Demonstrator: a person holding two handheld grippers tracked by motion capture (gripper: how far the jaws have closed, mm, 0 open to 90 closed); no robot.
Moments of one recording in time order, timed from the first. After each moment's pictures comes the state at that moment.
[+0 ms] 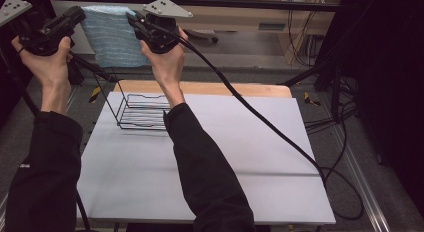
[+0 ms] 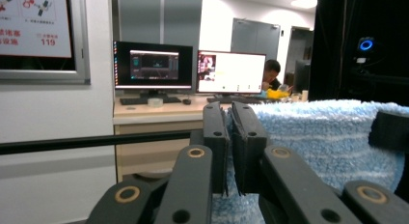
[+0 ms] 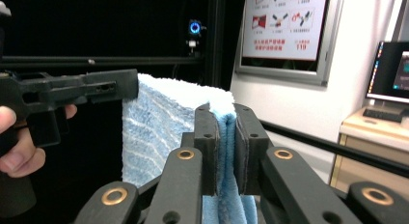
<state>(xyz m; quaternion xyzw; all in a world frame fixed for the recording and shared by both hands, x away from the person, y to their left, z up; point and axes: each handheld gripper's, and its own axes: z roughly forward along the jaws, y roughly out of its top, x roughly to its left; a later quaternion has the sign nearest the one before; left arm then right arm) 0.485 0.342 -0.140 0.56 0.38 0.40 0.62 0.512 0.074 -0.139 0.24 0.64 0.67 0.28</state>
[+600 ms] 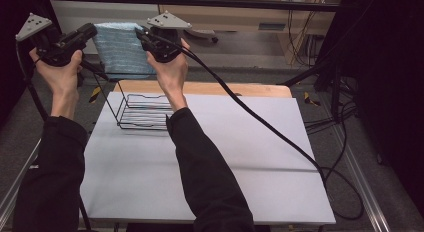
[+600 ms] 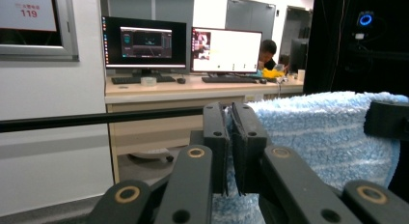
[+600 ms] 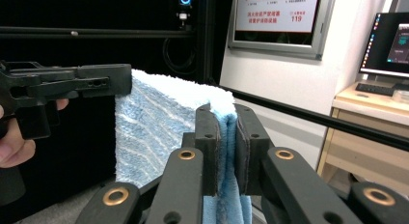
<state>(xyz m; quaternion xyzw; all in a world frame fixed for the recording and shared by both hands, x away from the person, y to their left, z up) 0.500 0.342 -0.179 0.59 0.38 0.37 0.61 0.527 0.073 -0.173 0.26 0.67 0.64 0.28</state>
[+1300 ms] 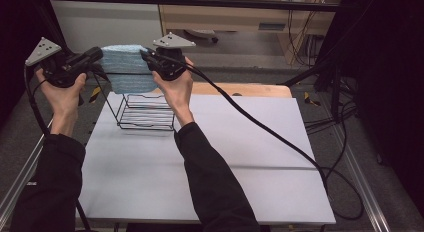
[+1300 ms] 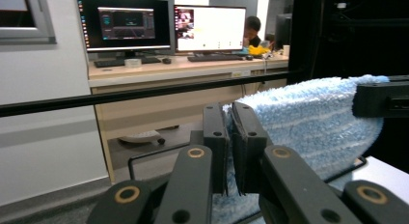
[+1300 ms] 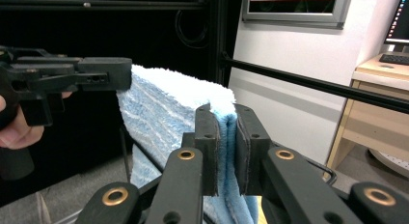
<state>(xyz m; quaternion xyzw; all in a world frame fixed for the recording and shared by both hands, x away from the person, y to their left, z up) 0.479 0.346 -0.218 0.63 0.36 0.35 0.59 0.513 0.063 -0.210 0.26 0.70 0.62 0.24</state>
